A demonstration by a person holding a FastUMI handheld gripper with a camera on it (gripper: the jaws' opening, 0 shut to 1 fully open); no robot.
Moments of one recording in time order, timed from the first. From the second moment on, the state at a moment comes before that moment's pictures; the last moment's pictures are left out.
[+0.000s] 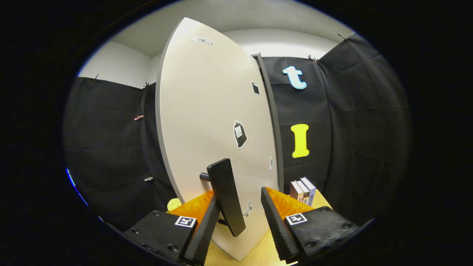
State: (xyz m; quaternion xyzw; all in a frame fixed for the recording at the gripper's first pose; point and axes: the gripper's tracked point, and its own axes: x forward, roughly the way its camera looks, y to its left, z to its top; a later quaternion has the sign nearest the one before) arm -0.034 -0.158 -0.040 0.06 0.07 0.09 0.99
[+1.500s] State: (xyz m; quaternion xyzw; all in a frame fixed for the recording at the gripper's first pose) arm 0.125 0.017 -0.075 0.05 0.04 0.10 0.99
